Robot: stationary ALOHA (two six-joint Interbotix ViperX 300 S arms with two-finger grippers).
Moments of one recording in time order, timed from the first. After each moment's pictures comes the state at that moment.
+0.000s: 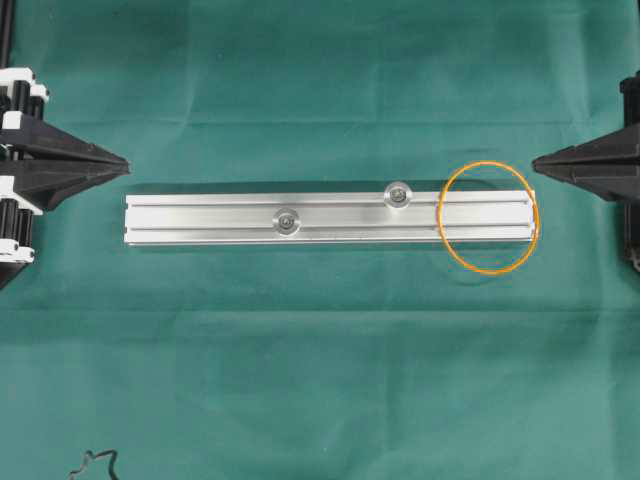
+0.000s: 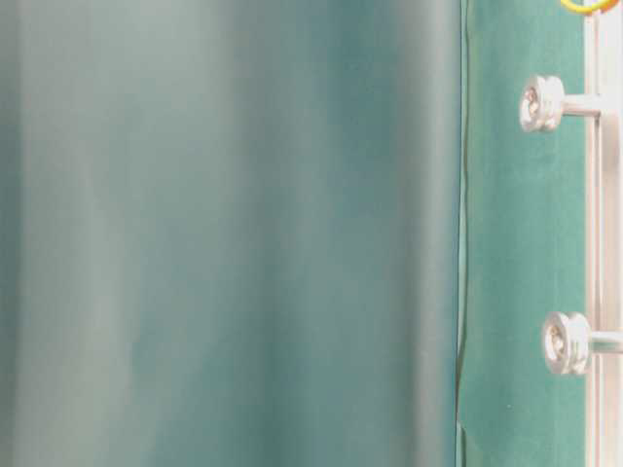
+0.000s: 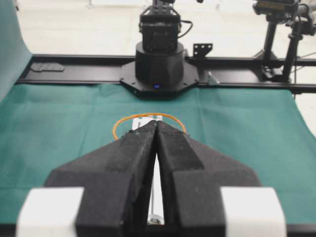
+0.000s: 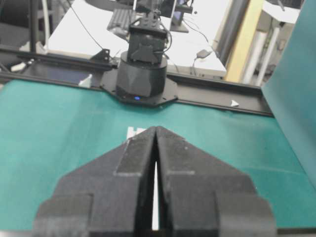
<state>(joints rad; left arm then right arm) 0.00 -0.97 1.17 0.00 -0.29 0.00 0.00 -0.96 1.17 0.00 -0.29 0.00</state>
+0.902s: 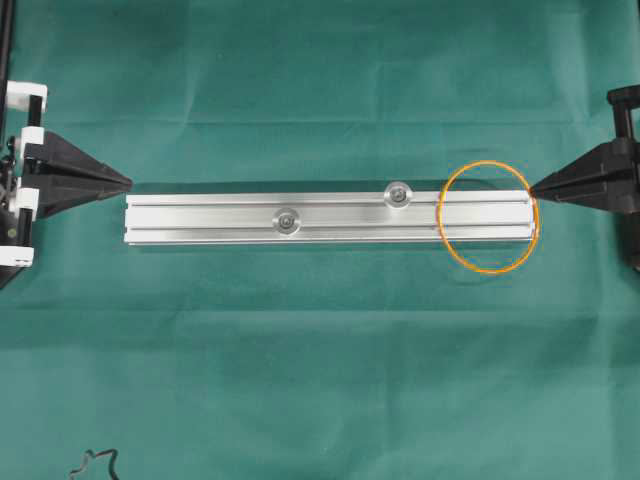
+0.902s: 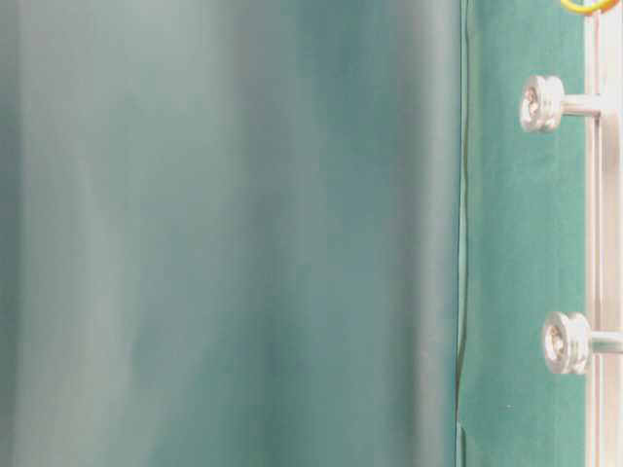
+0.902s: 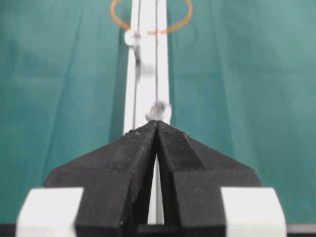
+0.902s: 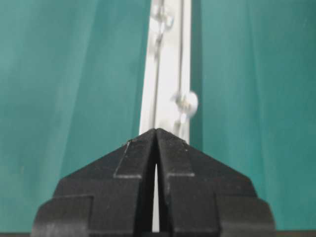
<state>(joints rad) 0.00 -0.97 1.08 0.03 0.24 -0.01 0.01 -0.93 1.02 0.00 0.44 0.06</state>
